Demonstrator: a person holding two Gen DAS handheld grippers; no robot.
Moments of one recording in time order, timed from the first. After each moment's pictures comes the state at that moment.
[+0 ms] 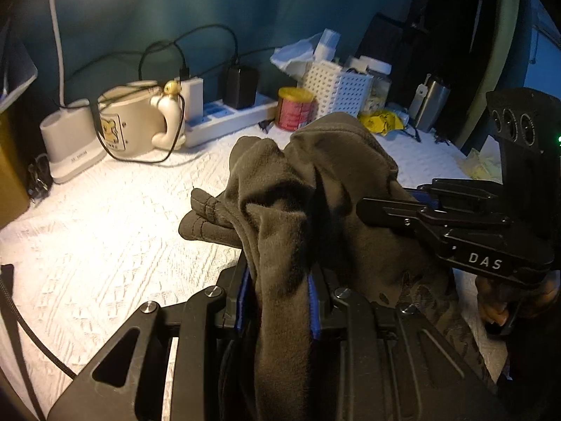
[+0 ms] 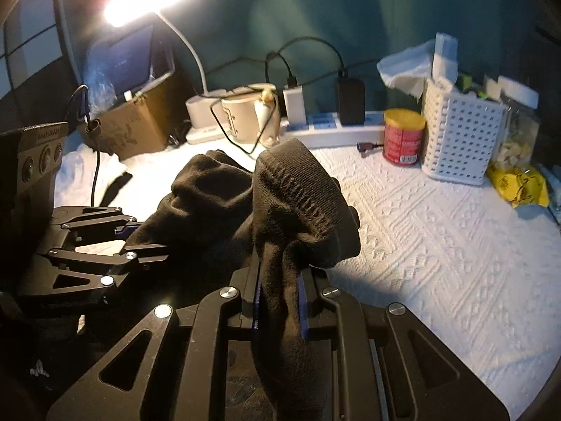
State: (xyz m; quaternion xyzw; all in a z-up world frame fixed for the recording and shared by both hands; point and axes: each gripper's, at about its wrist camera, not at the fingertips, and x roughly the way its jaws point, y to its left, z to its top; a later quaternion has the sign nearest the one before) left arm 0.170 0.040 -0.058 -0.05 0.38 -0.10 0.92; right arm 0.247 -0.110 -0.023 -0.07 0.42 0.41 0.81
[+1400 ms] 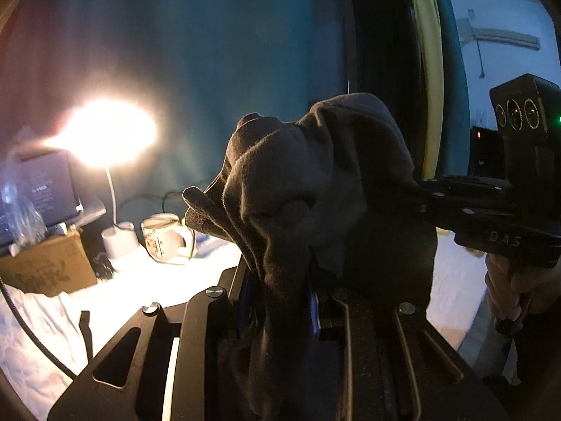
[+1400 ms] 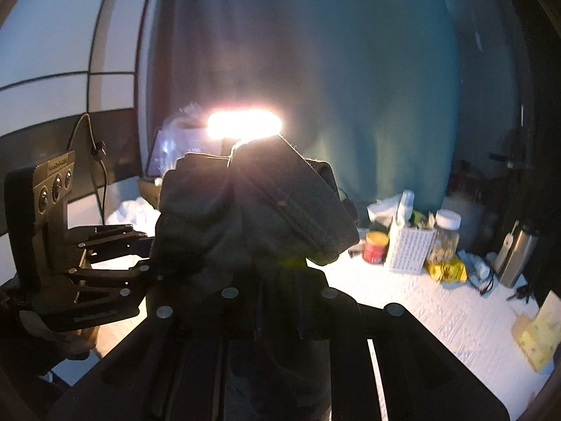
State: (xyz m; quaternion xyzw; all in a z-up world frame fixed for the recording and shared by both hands) left arm 0.002 0.009 0.055 0.01 0.15 -0.10 0.98; right arm 0.082 -0.169 0.138 -0.07 0.21 0.42 0.88
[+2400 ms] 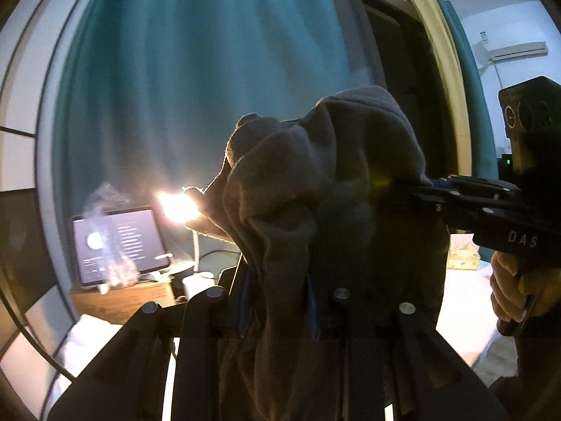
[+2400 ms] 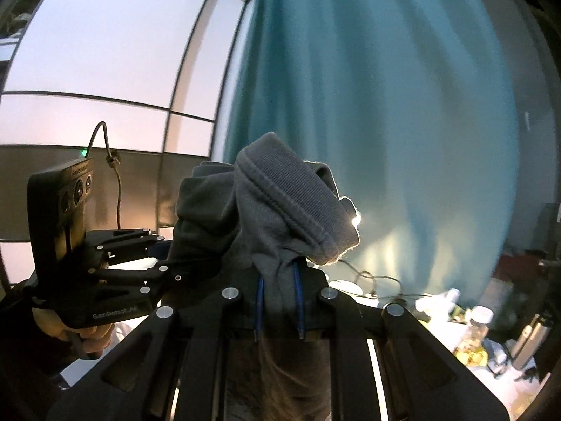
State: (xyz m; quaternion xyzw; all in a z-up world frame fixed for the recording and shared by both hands) left arm -0.091 0.076 0.102 0.03 0.05 0.00 1.00; right arm 0.014 -0.110 0.213 -0.09 0.08 0.52 0.84
